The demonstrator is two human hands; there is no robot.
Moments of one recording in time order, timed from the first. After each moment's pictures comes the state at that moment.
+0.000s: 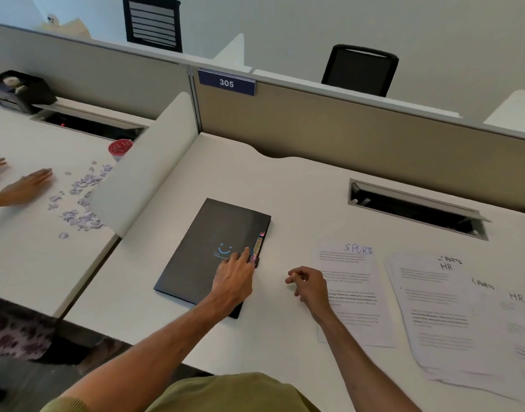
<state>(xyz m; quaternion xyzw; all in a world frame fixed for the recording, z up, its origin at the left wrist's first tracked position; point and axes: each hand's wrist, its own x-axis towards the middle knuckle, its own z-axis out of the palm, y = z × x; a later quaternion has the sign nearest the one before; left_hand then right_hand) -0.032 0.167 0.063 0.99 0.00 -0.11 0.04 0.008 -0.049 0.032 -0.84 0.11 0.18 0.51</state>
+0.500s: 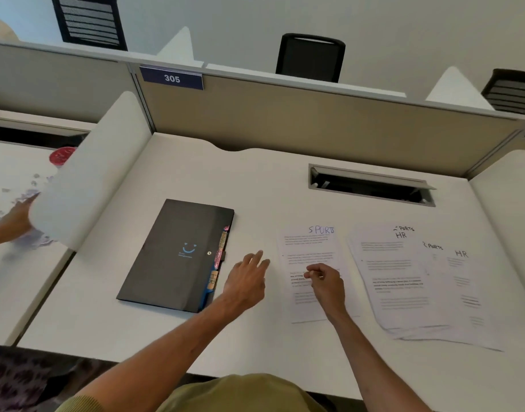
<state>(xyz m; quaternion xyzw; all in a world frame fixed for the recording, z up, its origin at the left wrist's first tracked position) -0.027 0.069 0.040 0.98 -0.11 -0.14 0.12 -0.019 -0.166 0.037 -0.85 0.19 0.08 0.48</state>
